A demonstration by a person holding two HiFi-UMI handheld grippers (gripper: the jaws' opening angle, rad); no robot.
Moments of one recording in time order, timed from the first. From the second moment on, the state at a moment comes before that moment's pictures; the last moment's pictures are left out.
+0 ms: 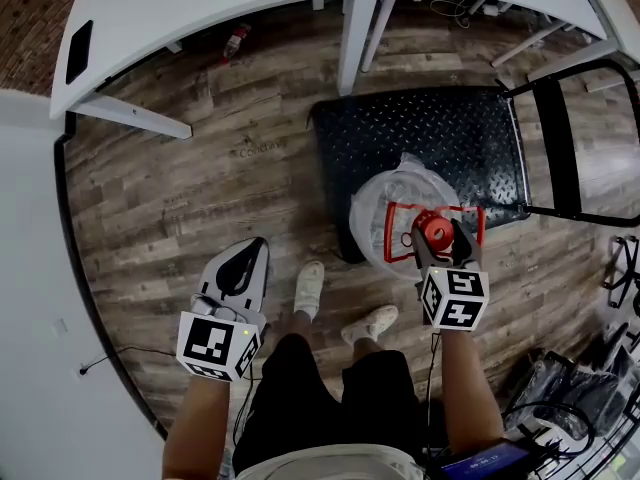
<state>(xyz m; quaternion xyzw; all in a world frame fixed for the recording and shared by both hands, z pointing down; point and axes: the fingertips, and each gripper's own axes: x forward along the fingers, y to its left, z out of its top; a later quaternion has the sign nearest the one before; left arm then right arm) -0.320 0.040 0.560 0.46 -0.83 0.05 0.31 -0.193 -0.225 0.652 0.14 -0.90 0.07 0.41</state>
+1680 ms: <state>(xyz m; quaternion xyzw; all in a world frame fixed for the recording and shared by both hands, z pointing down) -0.234 -0.060 0.331 0.69 -0.71 0.03 0.14 0.028 -0.193 0.312 0.40 -0.90 0.01 0.14</state>
